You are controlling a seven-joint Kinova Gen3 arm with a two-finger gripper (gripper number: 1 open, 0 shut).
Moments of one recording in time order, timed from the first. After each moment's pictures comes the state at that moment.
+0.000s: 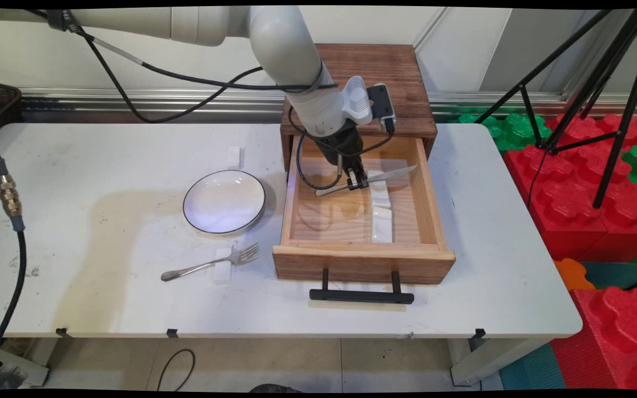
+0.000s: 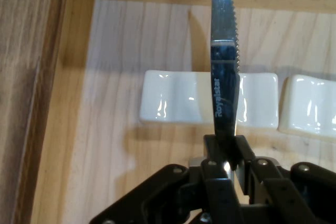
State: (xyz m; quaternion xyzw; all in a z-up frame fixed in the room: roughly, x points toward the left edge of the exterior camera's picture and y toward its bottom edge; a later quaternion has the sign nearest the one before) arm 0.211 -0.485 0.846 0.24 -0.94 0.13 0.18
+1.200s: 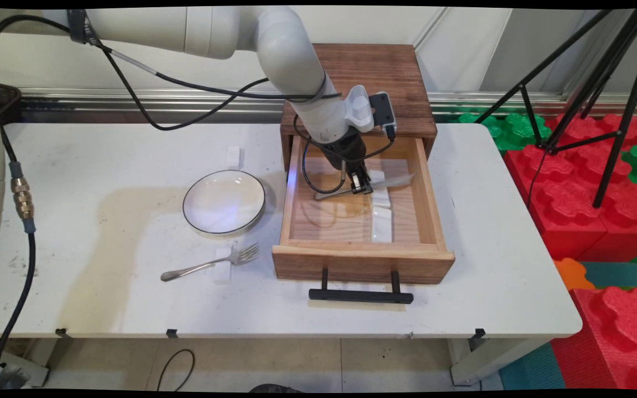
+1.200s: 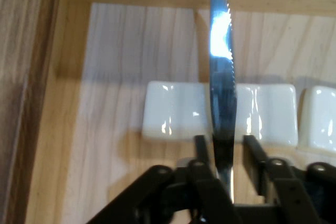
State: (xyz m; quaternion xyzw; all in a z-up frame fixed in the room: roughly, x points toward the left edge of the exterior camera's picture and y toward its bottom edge) arm 0.212 -0.498 0.824 0.24 -0.94 0.13 0.19
